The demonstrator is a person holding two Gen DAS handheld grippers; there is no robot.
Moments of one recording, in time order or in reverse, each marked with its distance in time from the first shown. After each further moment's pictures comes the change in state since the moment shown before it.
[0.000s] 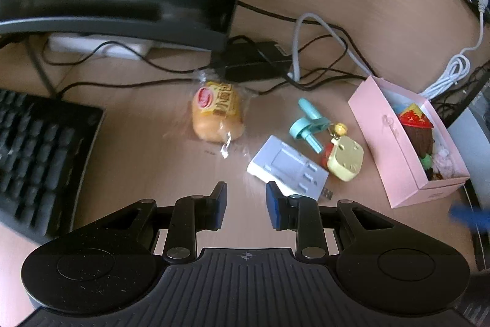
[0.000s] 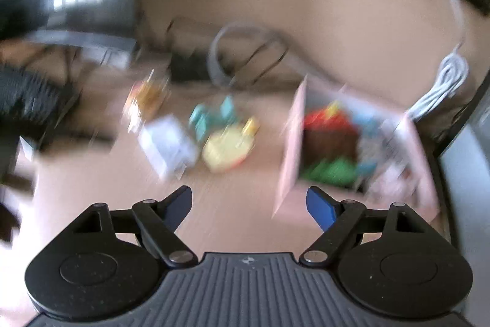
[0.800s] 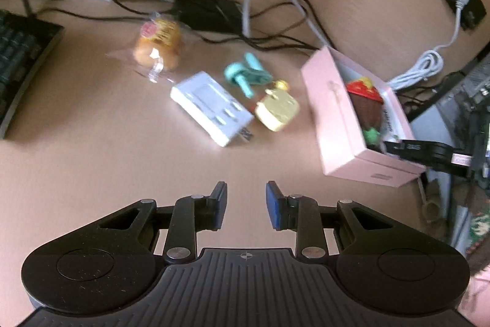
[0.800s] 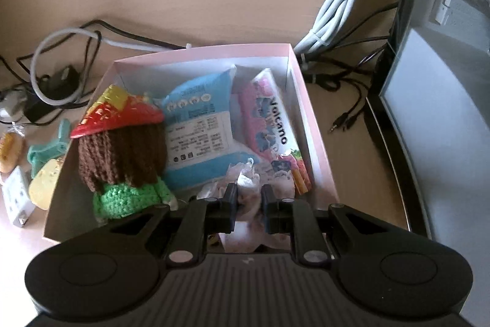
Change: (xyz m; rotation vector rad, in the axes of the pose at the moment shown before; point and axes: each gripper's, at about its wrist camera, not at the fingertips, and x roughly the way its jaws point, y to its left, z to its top) left arm -0.015 -0.059 -0.048 -0.156 0.060 -0.077; right arm 0.092 -0.193 0.008 0.345 0.066 -0.067
